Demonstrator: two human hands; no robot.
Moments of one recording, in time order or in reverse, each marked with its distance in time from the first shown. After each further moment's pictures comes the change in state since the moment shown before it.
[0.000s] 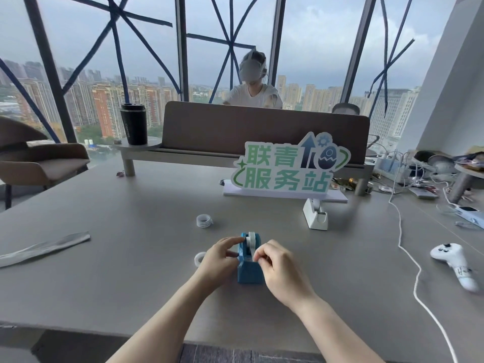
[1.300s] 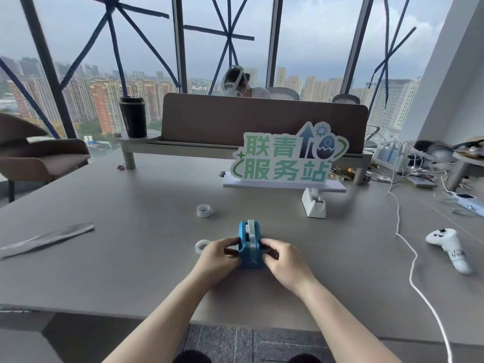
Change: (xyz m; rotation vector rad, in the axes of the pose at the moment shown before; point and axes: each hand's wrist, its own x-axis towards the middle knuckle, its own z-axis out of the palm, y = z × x) left_hand -0.012 -0.026 0.000 0.038 -0.077 -0.084; right_hand -0.008 0.020 0.001 0.118 -0.163 0.289
